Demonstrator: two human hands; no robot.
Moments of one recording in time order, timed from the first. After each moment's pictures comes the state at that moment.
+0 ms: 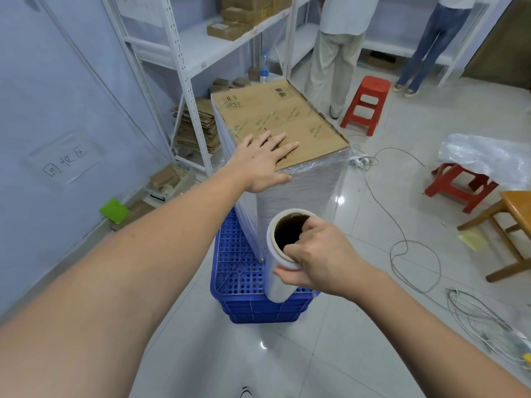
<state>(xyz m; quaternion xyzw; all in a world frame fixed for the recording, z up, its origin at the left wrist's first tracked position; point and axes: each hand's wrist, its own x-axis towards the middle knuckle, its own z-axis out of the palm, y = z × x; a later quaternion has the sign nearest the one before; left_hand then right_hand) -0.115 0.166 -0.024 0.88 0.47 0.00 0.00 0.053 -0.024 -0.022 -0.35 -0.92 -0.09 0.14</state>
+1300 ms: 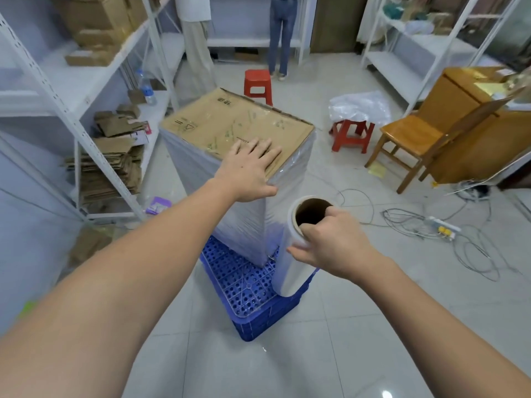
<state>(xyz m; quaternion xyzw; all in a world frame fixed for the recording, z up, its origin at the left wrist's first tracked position) -0.151 0.196 -0.022 0.97 0.24 0.00 -0.05 -0.066 -0.041 -0.014 -0.70 -0.70 -0.14 0.04</state>
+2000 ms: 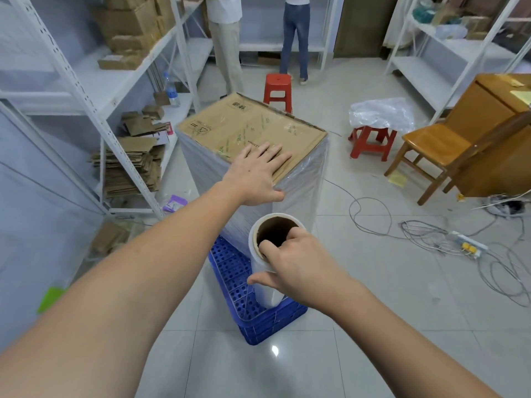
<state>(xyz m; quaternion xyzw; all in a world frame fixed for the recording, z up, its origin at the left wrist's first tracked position) -0.148 0.197 -0.021 0.97 0.26 0.01 -0.05 -0.115 -0.029 -0.012 -0.62 -0.78 -0.09 0.05</state>
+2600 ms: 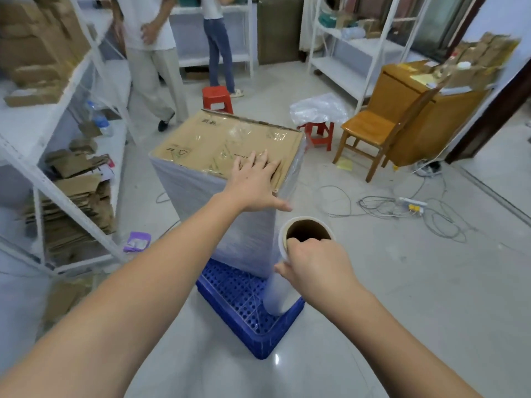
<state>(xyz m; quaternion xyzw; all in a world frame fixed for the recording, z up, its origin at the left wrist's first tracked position) -0.152 0.217 -0.015 0.98 0.19 -0.02 0.02 -0.185 -0.012 0.007 -0.87 -0.50 0.00 0.00</state>
